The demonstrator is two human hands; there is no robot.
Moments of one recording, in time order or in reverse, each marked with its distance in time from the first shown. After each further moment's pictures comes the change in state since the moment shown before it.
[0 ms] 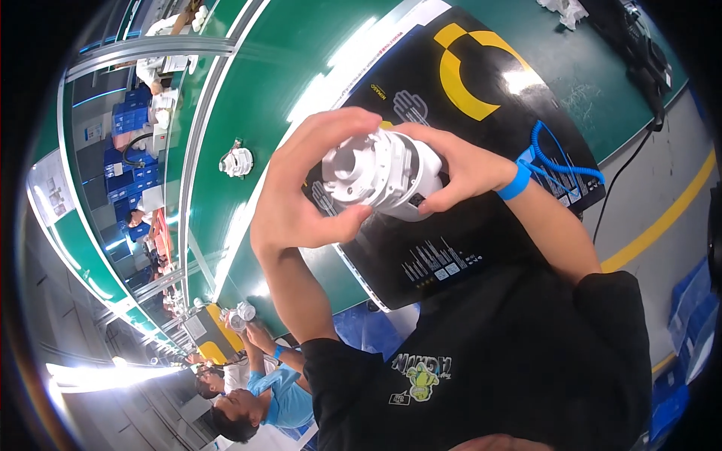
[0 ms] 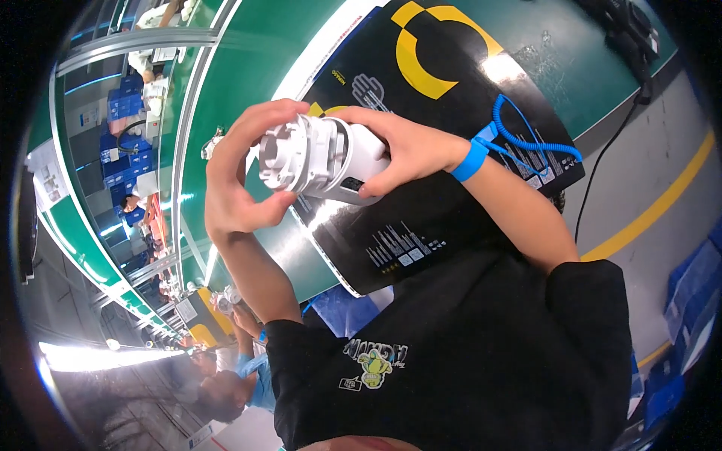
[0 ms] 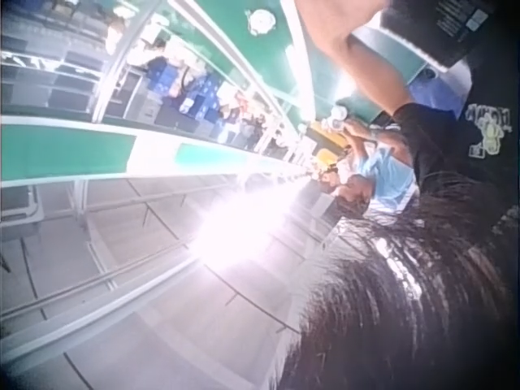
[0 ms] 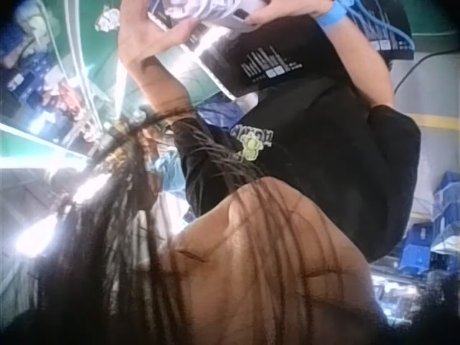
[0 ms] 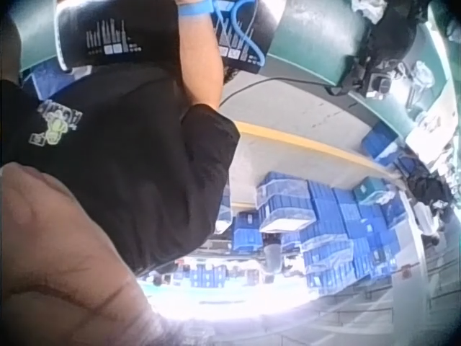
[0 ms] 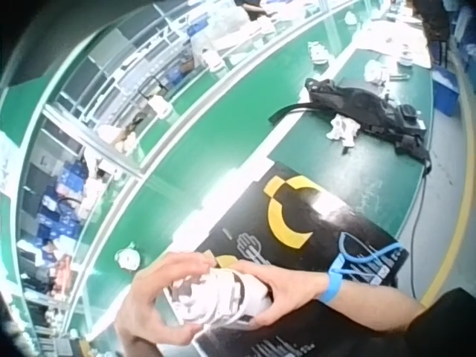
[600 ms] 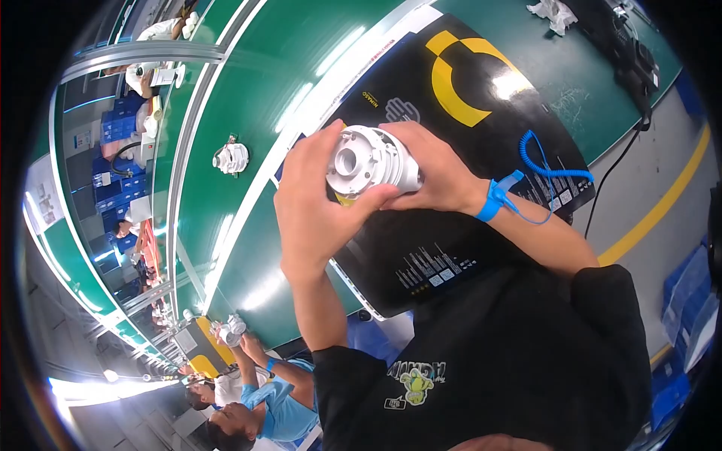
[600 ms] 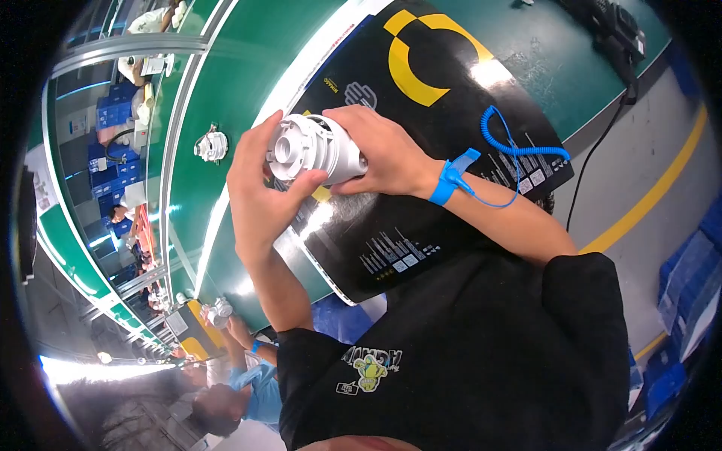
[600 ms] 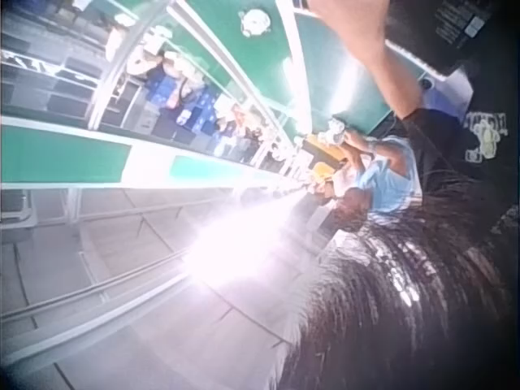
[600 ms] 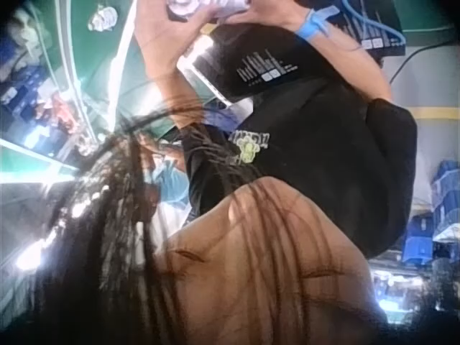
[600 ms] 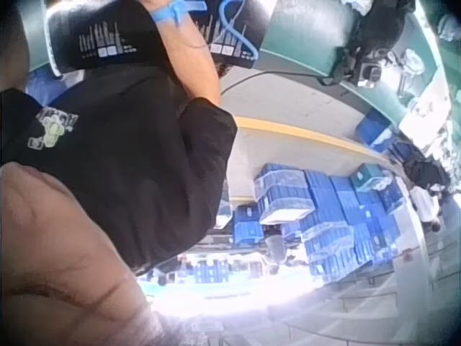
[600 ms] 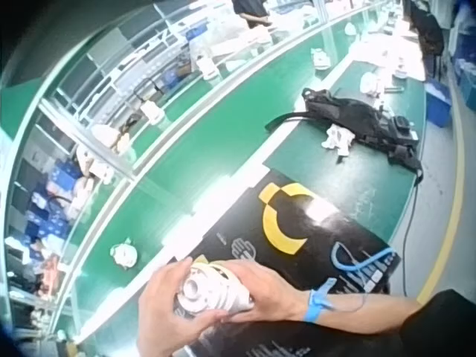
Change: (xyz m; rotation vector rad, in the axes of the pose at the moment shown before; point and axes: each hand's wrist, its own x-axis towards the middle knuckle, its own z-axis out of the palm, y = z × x) left_hand -0.022 0.001 0.044 0.456 0.346 -0.317; right_hand 0.009 0.018 0.022 -0.711 0.394 -0.295
